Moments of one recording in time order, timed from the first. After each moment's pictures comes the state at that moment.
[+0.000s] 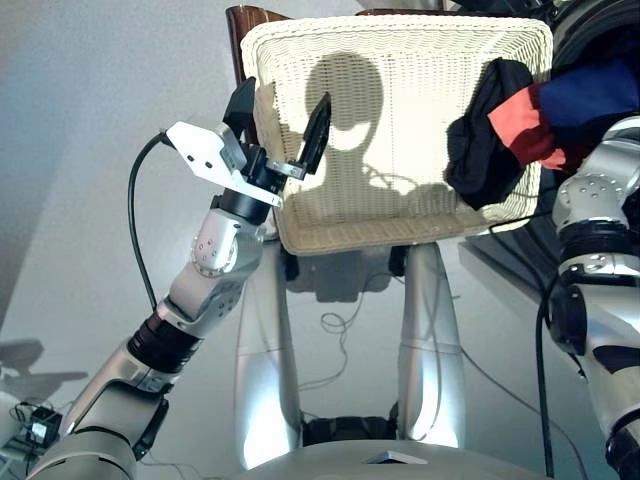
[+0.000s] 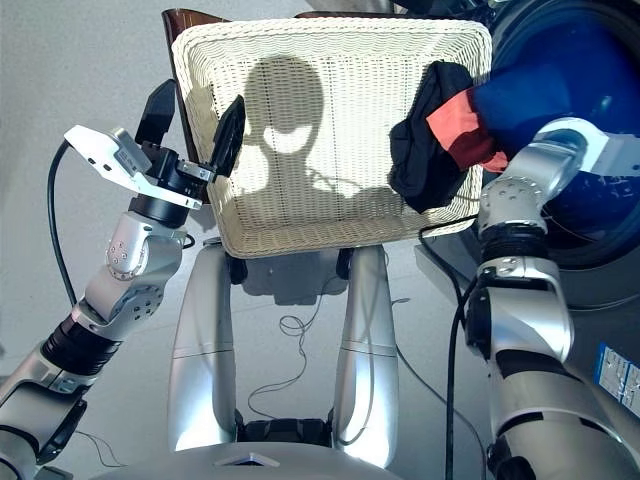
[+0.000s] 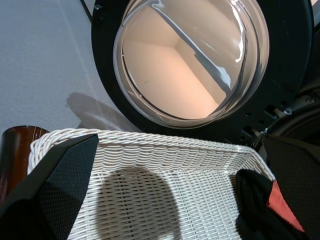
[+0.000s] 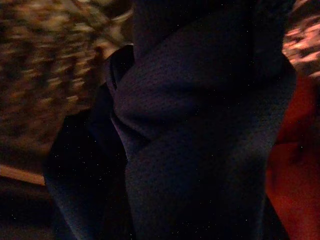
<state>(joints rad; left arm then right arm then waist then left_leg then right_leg) -0.48 0.61 -0.46 -0.21 -0.71 -0.35 0.15 -1.01 -0.63 -0.12 0.98 1.48 -0.58 -0.30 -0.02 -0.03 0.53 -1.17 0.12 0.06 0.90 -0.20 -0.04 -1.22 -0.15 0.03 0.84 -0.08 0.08</state>
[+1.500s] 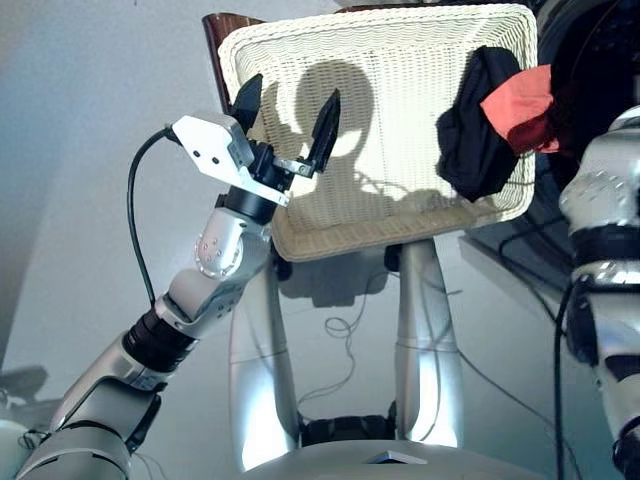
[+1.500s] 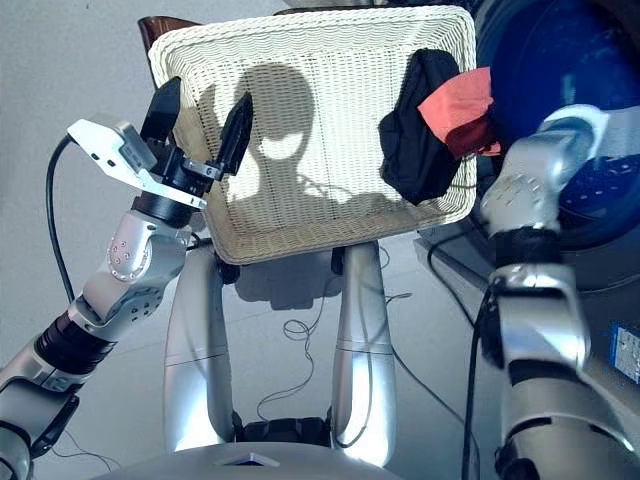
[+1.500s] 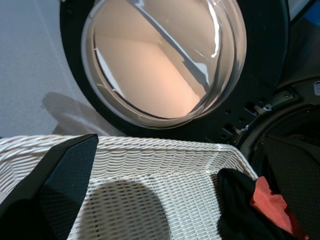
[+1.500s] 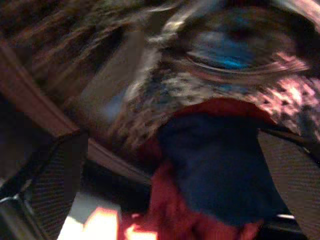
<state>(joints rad) -0.50 0.64 -0.48 -0.28 -0.72 -0.33 0.24 -0.66 -0.58 0.06 0.40 0.89 -0.47 -0.57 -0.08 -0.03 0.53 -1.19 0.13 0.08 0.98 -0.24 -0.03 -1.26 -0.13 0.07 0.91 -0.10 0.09</state>
